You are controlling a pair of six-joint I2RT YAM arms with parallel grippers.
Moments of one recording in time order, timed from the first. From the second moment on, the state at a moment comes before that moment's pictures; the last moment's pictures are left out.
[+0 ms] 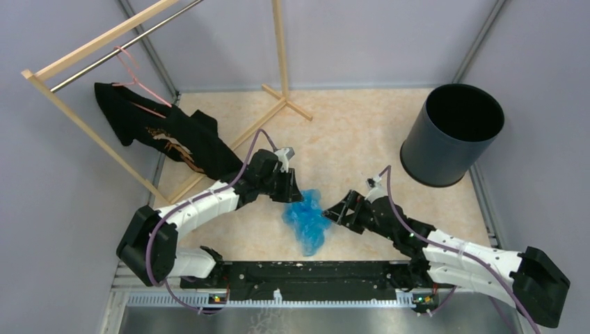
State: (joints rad) left arm -0.65 1.32 0.76 -0.21 0.33 -0.54; right arm 0.93 0.78 0.24 0.12 0.05 1.15
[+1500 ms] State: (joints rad) left arm -0.66 0.77 0.74 -0.37 0.06 -0.55; right arm 0.89 0.63 0.45 -0.42 0.09 0.76
